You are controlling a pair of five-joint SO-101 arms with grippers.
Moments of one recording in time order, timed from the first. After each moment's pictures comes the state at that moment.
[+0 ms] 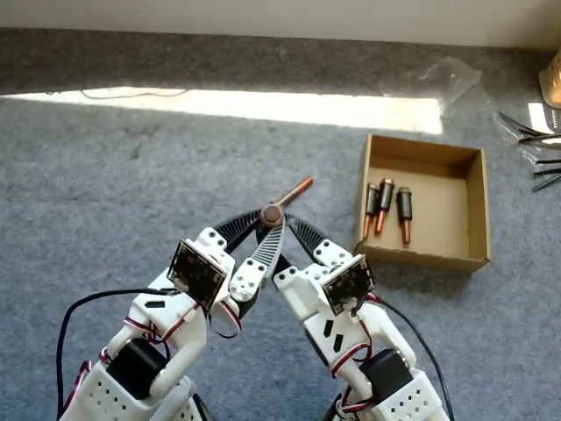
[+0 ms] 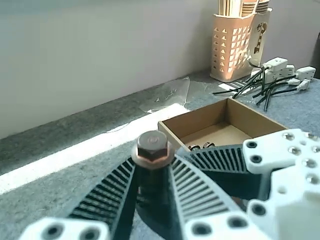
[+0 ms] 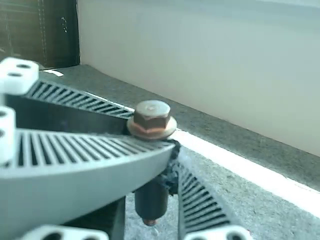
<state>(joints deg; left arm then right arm) 29.8 -95.3 80.8 30.2 2.2 -36.1 -104.4 95.6 16.7 7.9</state>
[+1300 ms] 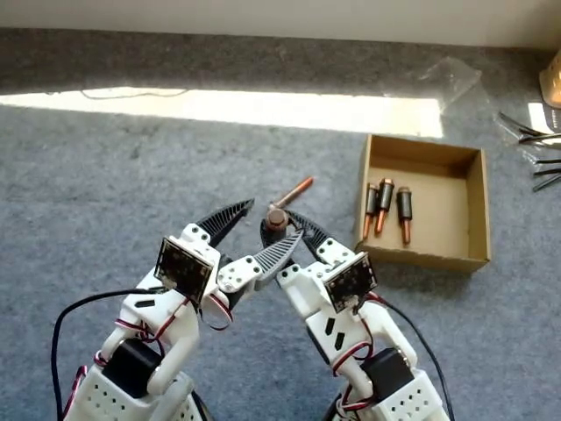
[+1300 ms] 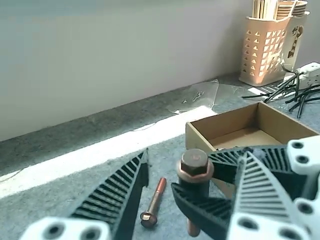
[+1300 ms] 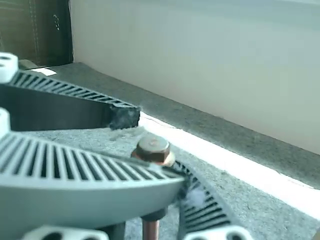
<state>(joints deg) 29.1 -97.2 82.8 30.6 2.0 -35.6 -104.3 95.6 16.8 7.8</state>
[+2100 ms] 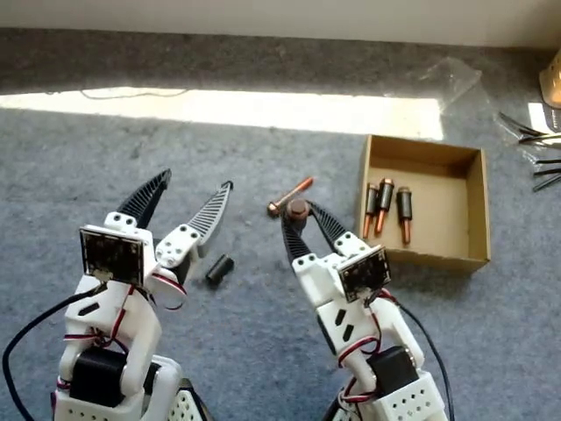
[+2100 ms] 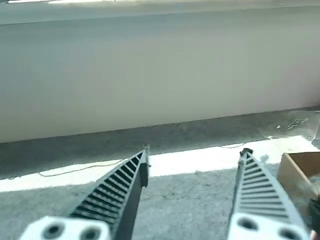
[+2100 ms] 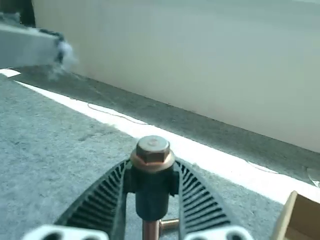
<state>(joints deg) 5.1 -97.2 70.4 40.0 1.7 -27.8 -104.3 95.6 17.1 7.8</state>
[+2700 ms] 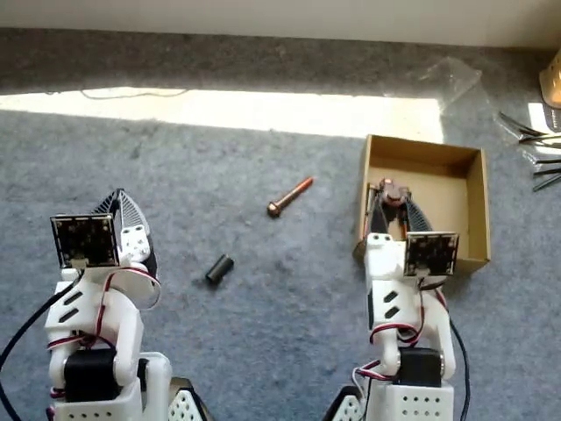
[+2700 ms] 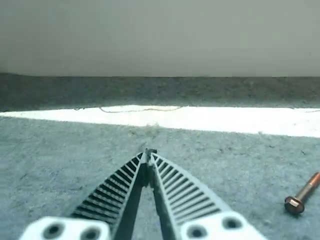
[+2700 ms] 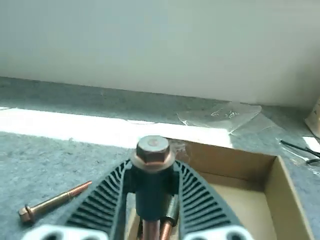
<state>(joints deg) -9.2 -97.2 72.5 50.6 1.7 -0.7 -104.3 89.2 29.1 7.8</state>
